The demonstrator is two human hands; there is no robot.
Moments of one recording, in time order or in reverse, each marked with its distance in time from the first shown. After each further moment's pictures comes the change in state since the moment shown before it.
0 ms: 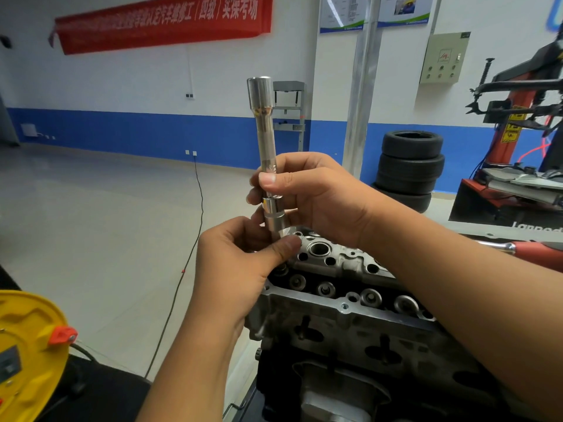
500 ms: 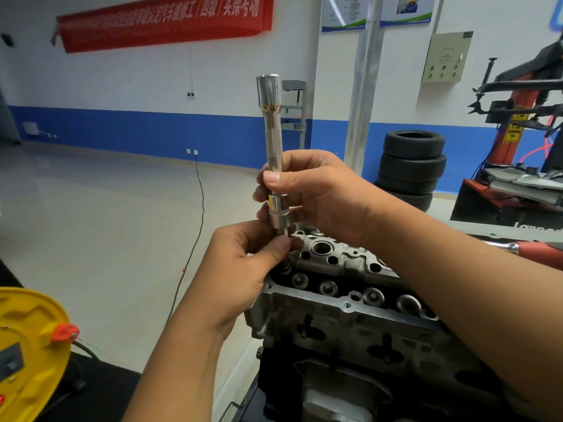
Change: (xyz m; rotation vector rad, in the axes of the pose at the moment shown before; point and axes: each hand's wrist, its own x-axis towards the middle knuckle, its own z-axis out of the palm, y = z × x) left_hand 0.002 -0.002 -0.010 0.051 -0.232 -0.048; right_hand -0.001 -0.001 -0.001 -0.004 0.012 -0.006
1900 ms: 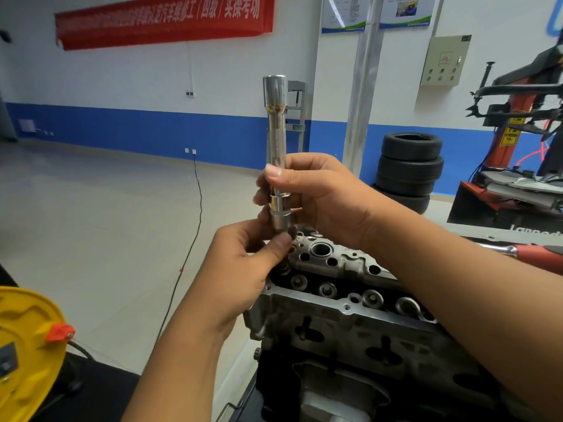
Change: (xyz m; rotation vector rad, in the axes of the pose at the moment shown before) left_hand 0.002 0.004 0.002 -0.010 0.012 -0.013; right_hand -0.001 0.002 0.000 -0.024 0.014 -0.005
